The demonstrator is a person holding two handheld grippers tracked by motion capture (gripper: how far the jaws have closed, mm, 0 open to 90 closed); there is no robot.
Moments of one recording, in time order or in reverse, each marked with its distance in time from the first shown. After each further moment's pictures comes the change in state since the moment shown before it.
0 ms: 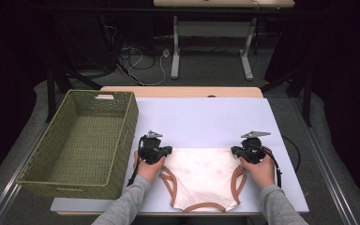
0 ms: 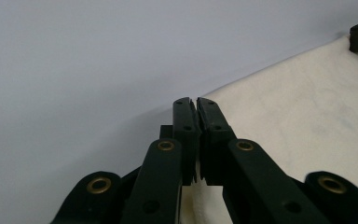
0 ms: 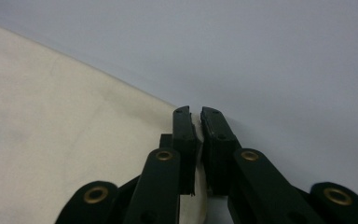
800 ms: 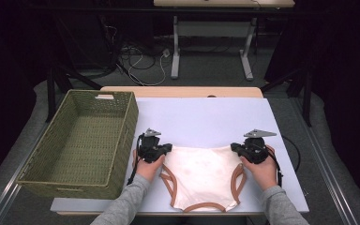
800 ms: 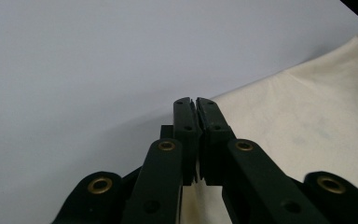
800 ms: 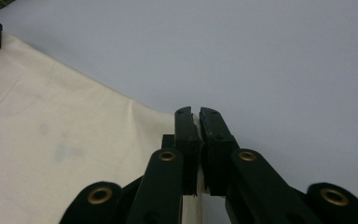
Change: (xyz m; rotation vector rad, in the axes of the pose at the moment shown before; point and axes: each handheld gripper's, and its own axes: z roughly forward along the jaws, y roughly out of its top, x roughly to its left) left arm -0.004 0.007 -0.011 -0.044 -0.014 0.003; right arm 0.012 0.010 -0.027 -0.109 0.036 -0.025
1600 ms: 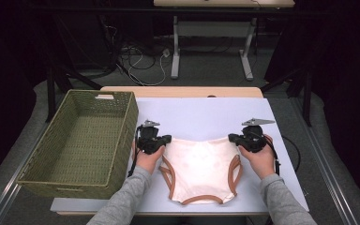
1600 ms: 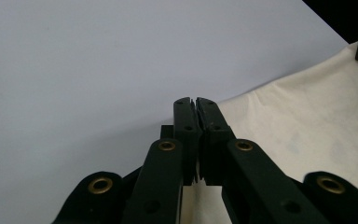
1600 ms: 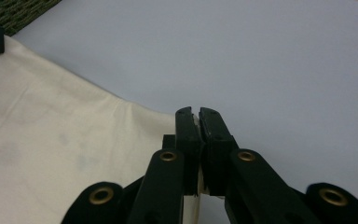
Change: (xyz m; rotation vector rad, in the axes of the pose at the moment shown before) left arm 0.001 0.030 -0.008 -0.035 0.023 -0.027; right arm -0.004 0.037 0.005 0.001 0.024 0.010
